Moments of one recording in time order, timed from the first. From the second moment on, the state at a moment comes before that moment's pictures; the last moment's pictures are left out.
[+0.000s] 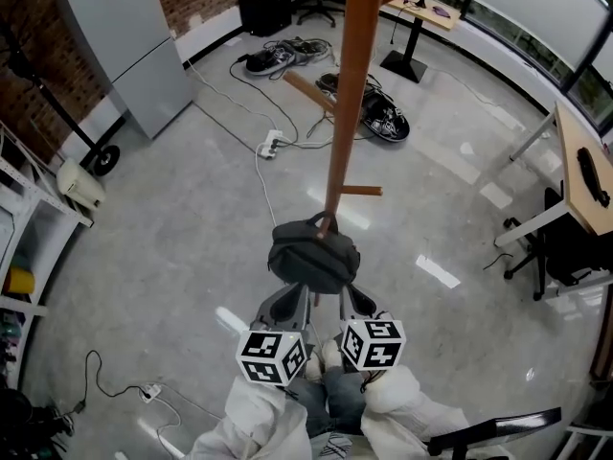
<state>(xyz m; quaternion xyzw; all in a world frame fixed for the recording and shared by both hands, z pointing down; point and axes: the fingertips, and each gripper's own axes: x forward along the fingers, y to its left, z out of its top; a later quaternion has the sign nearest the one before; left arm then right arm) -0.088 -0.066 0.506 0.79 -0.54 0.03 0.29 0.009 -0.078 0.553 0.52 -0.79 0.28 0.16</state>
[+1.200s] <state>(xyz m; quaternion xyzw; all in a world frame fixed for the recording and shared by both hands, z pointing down) -0.035 0.027 0.453 0.77 -0.58 0.06 0.28 0.019 0.013 0.476 0.46 -0.85 0.22 0.14</state>
